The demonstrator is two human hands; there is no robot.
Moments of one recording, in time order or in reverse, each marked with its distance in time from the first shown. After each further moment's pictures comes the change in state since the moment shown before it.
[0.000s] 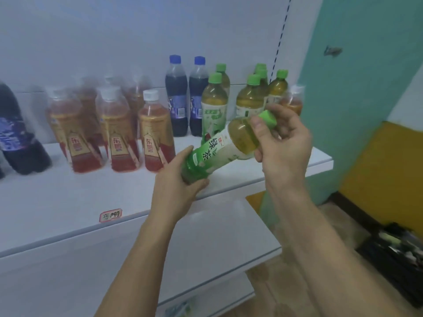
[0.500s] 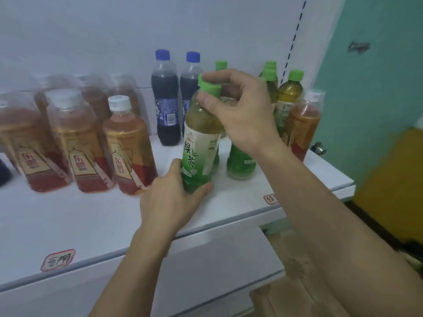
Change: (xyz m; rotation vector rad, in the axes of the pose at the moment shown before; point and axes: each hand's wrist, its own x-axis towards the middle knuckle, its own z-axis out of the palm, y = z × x) left_hand 0.060 -0.015 0.052 0.484 0.048 -0.091; right_hand 0.119 0.034 0.058 -0.297 -0.468 -0.183
